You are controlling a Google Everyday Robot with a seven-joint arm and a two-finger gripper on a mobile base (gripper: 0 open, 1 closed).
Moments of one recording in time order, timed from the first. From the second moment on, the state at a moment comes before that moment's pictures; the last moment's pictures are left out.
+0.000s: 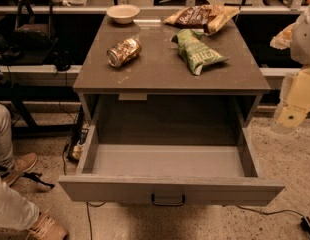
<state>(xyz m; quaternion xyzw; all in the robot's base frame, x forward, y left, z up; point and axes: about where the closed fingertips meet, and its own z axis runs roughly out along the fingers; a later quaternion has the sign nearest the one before) 0.438 -0.217 0.976 -0.60 0.78 -0.03 0.16</state>
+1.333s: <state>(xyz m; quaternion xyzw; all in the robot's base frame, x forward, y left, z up) 0.427 -0.213 0.802 -0.39 0.91 0.09 0.12</state>
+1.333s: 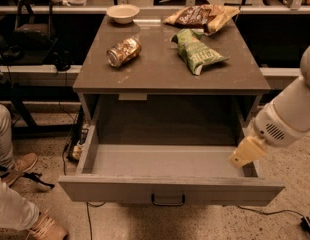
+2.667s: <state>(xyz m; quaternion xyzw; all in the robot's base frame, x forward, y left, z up) 0.350 -0.211 0.700 -0.21 0.97 0.12 0.01</state>
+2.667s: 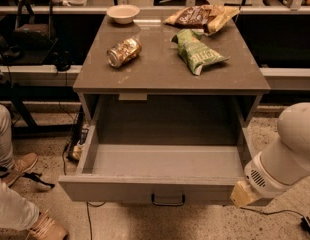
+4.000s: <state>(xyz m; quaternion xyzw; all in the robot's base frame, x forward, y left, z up) 0.417 -0.216 0.635 -0.18 0.98 0.09 0.04</state>
